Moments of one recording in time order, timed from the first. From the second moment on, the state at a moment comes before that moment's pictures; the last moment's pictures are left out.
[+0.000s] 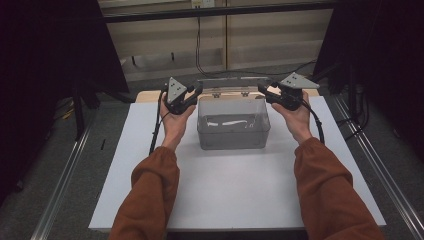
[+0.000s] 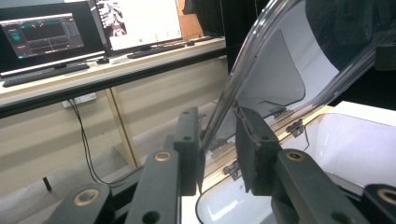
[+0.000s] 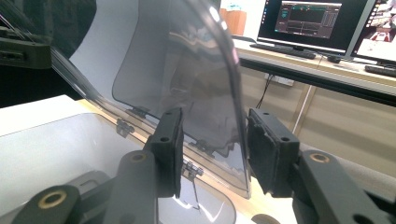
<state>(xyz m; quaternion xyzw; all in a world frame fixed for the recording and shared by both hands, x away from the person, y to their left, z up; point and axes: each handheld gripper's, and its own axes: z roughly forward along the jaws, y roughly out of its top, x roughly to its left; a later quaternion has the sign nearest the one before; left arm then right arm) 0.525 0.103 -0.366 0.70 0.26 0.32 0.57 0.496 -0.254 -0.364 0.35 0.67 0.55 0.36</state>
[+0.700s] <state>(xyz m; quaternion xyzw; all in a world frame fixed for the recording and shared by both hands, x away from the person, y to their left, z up) 0.539 0.099 -0.367 0.70 0.28 0.33 0.57 0.512 -0.259 -0.373 0.37 0.66 0.54 0.36</state>
